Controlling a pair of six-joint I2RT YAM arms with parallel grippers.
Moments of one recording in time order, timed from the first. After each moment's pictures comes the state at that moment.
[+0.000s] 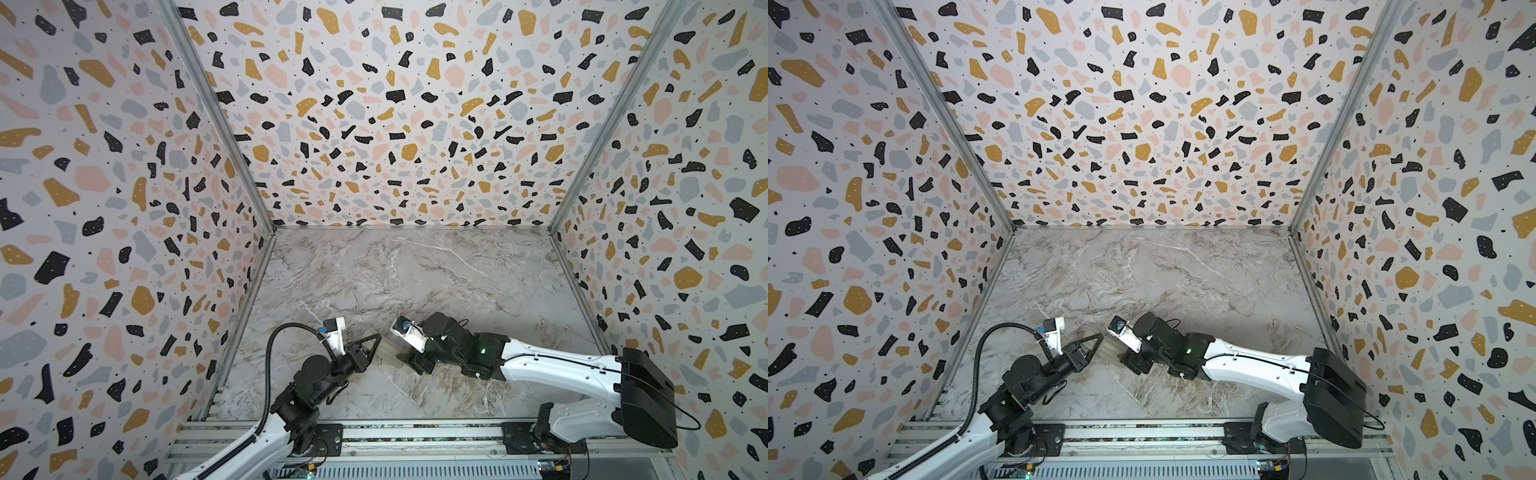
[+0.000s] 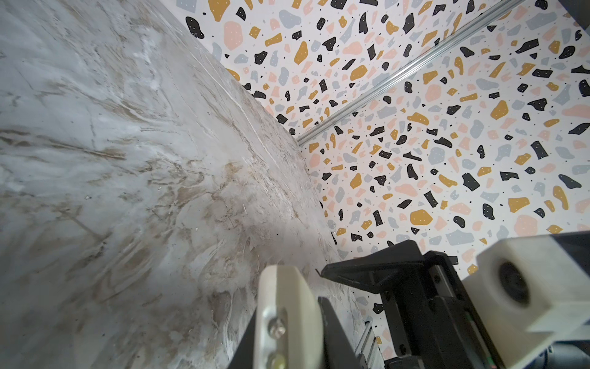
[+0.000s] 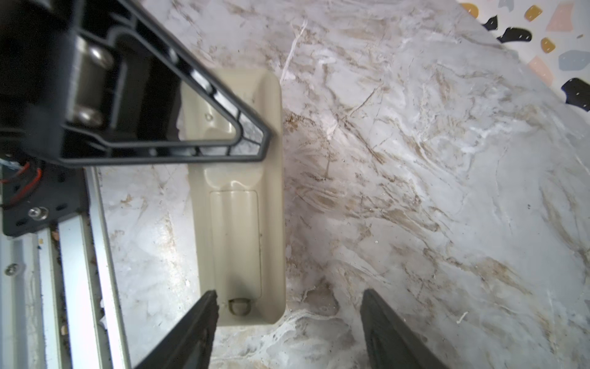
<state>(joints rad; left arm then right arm) -0.68 0.51 0.01 0.40 0.09 -1.01 1.12 1.34 0.87 -0.18 0.01 -0.07</state>
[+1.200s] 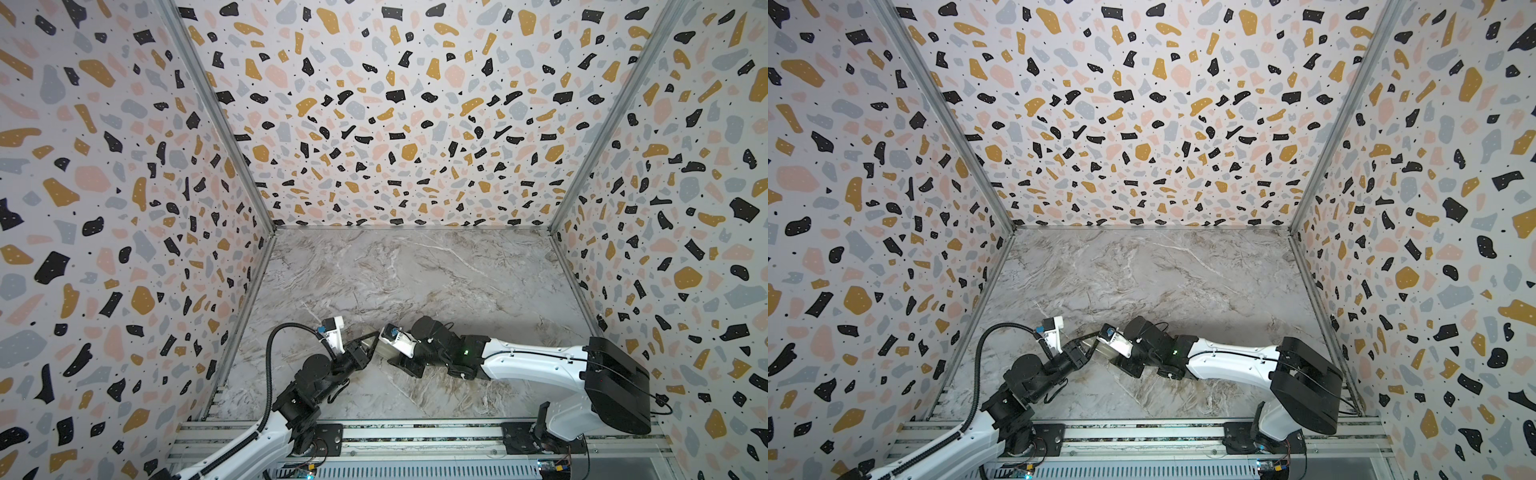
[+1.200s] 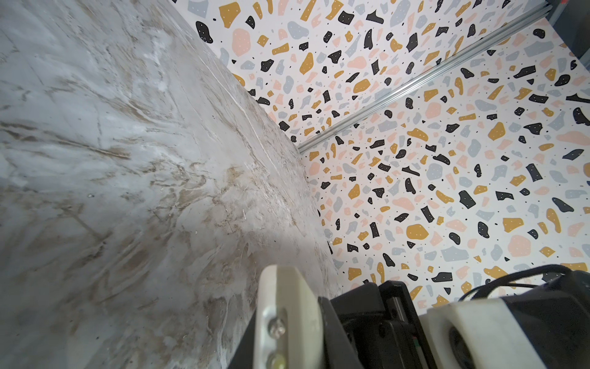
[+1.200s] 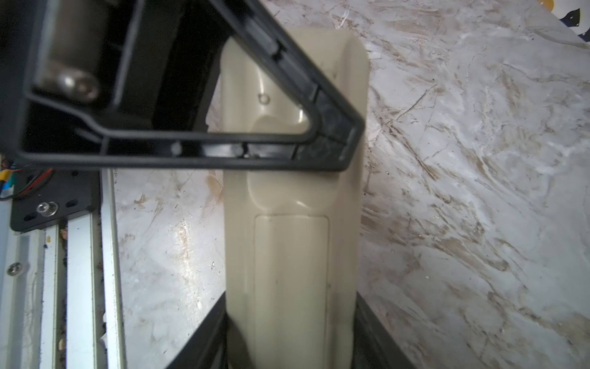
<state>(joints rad) -0.68 0.54 0.01 0.45 0.07 -1.06 1.13 1.50 0.87 -0.06 -0.08 -0.10</state>
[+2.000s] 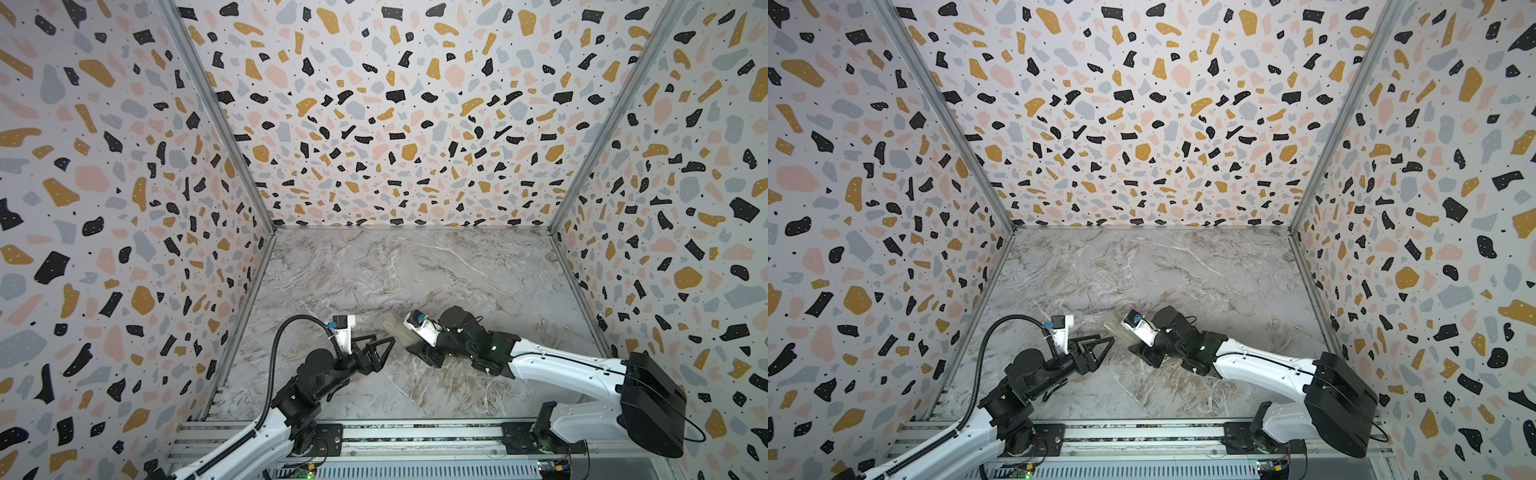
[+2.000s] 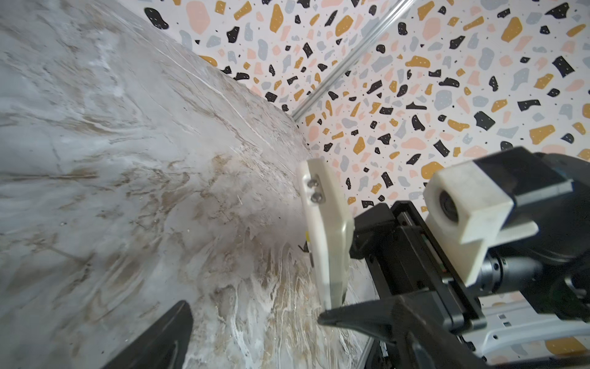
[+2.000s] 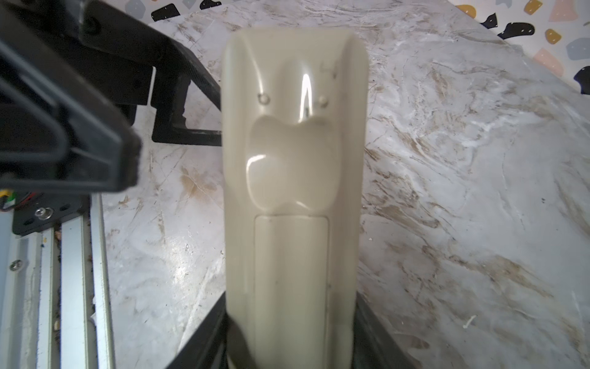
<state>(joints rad) -0.70 0.54 0.08 0.34 0.20 -0.76 0.96 1.27 0.72 -0.05 -0.18 -0.10</state>
